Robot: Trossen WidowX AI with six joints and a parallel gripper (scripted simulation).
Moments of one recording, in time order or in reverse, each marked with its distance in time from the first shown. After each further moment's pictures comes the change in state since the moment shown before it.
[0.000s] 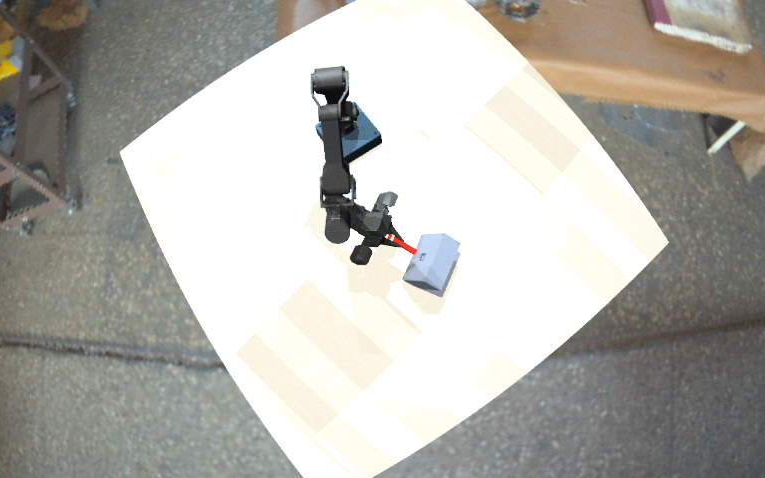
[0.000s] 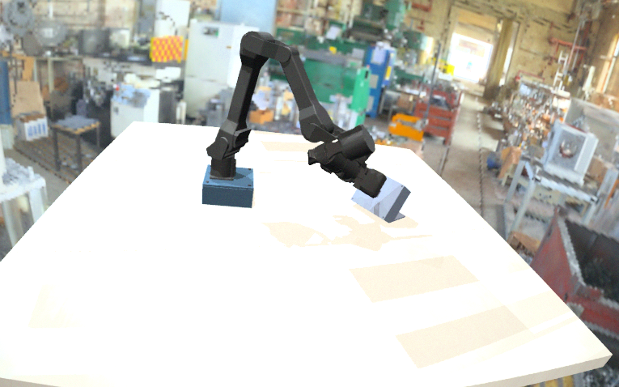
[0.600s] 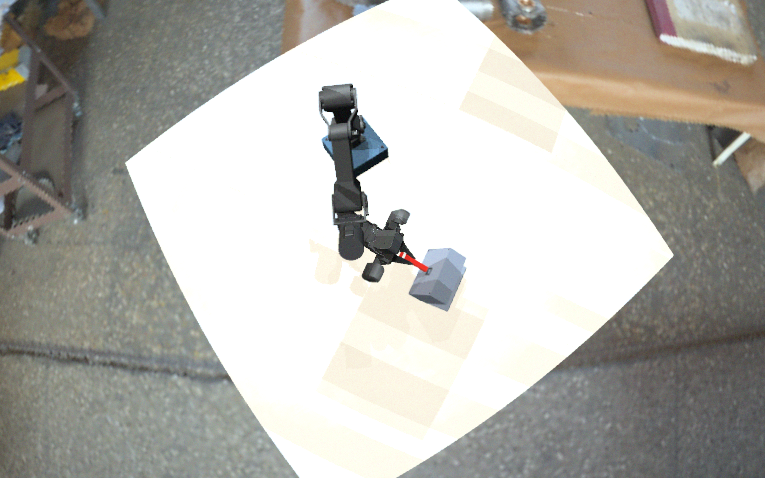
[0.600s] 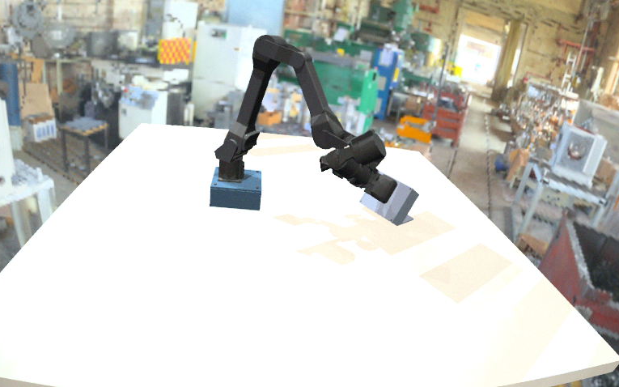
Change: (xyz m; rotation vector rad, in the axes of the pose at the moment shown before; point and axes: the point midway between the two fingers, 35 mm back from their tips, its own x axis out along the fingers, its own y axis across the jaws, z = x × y) arm 0.017 0.001 -0.001 0.004 0.000 0.002
